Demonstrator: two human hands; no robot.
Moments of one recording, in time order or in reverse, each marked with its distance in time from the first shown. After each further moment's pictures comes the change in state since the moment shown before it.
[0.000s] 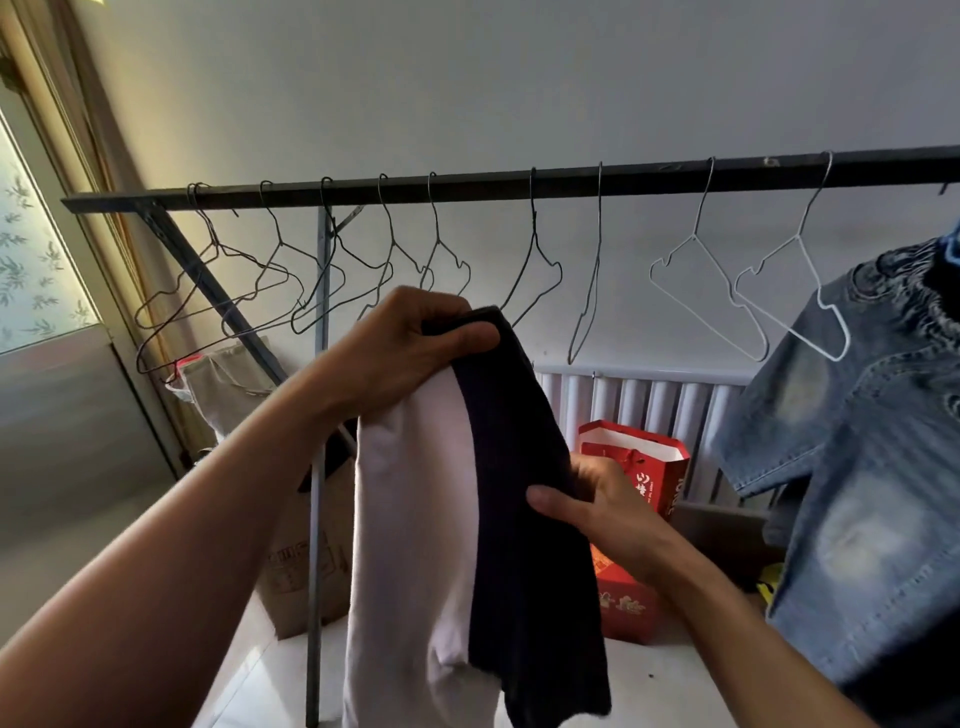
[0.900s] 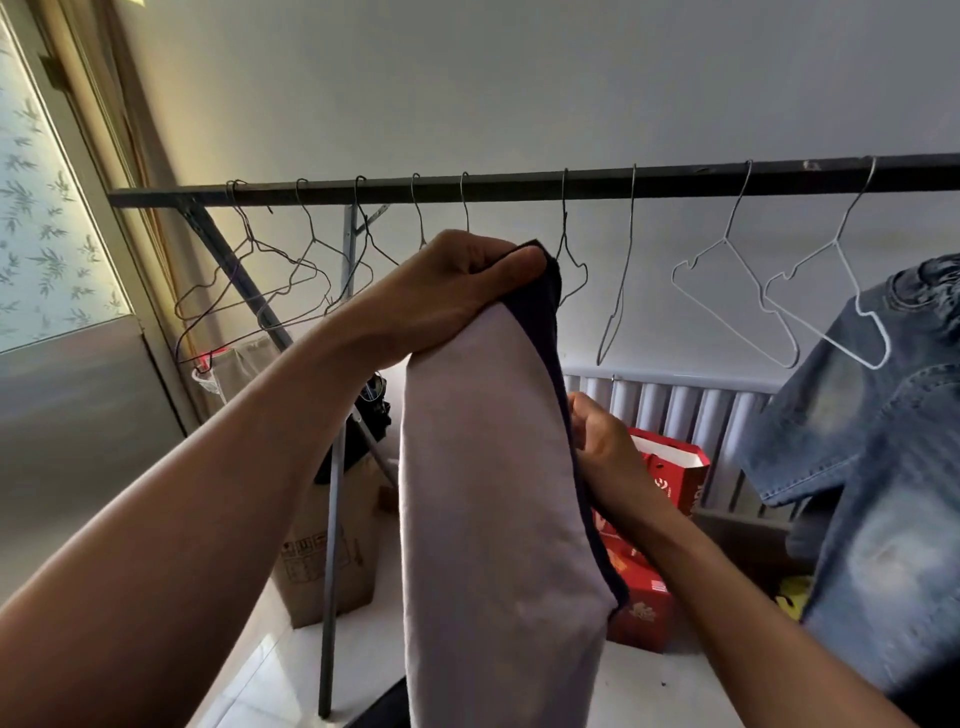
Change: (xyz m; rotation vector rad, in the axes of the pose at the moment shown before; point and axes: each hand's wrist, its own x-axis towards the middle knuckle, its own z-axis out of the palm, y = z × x) left_hand 0.012 0.032 -0.019 -0.094 -0.004 0.026; right_hand 0.036 -0.017 0.019 -0.071 0.164 -0.180
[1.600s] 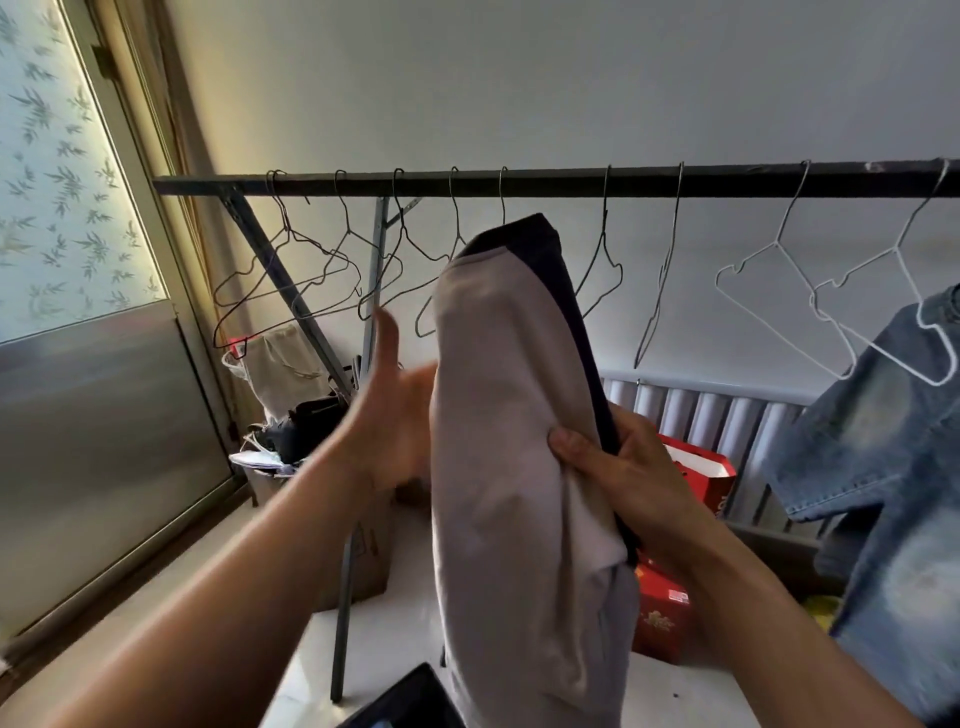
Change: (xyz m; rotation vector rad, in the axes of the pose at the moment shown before) left_hand -0.069 -0.079 0.015 -1.098 0.061 -0.478; right_hand -0.017 -0.028 0.011 0.157 -0.048 -0.042
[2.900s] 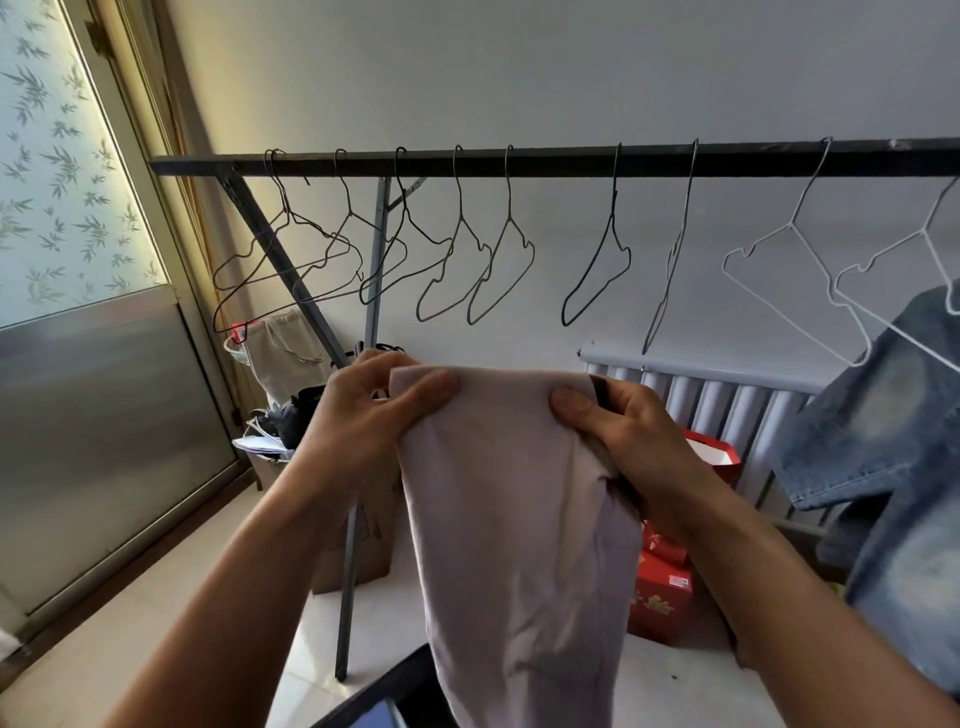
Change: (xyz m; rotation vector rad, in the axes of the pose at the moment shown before) left_hand -0.043 -0.009 0.000 0.672 0.486 0.353; right_hand 0.012 -0.011 0.003 0.078 -0.015 0.096
